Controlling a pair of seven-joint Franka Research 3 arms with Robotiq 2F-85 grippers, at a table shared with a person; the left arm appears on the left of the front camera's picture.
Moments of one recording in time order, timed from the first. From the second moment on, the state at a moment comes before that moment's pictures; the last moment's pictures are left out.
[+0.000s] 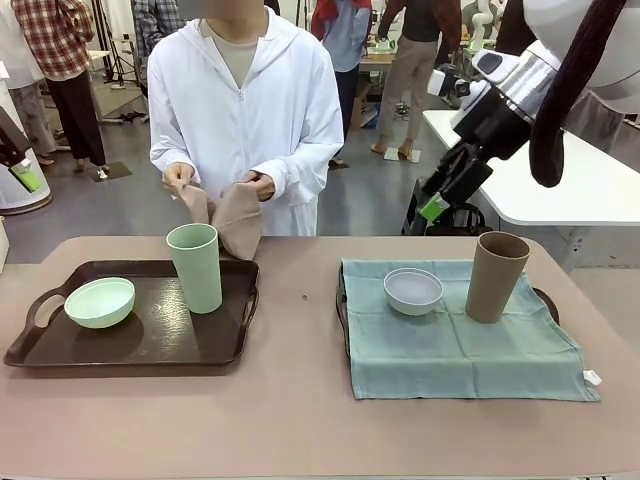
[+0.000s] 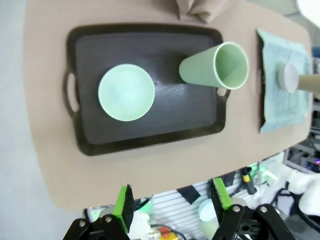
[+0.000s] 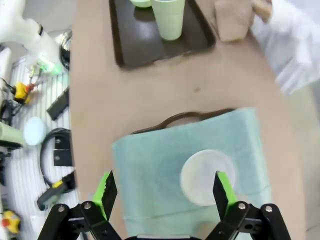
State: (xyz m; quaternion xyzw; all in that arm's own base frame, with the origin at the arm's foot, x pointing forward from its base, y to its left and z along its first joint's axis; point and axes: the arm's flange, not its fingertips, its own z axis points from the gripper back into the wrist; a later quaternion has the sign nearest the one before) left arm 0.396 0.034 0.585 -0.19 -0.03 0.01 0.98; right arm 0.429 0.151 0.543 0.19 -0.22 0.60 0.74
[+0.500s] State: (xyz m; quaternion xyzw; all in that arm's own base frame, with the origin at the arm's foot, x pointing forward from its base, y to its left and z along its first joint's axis) left arm 0.404 0.035 0.557 -0.09 -0.04 0.00 1.00; right arm 0.481 0.276 0.467 0.24 -0.29 0.71 0.60
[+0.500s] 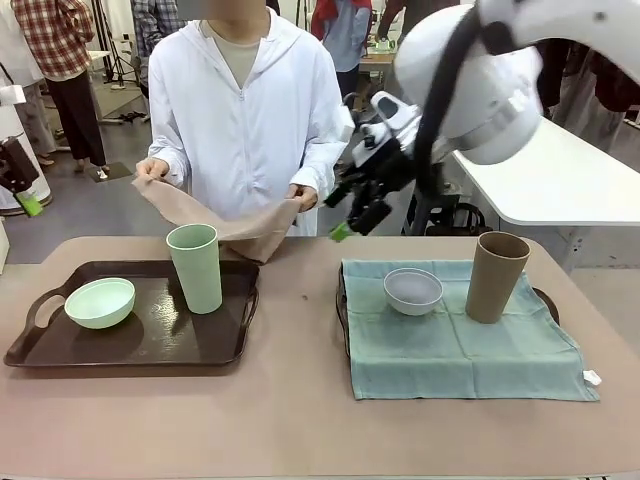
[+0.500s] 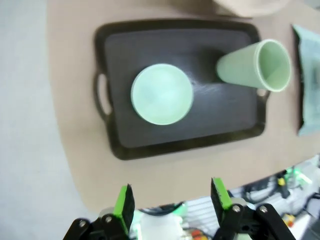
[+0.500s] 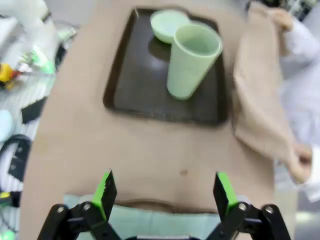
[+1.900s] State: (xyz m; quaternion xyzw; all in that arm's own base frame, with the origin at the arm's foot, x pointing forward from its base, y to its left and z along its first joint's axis) left arm 0.446 0.049 0.488 -0.10 -0.07 0.07 0.99; right arm 0.552 0.380 0.409 0.34 -0.19 0.69 0.61
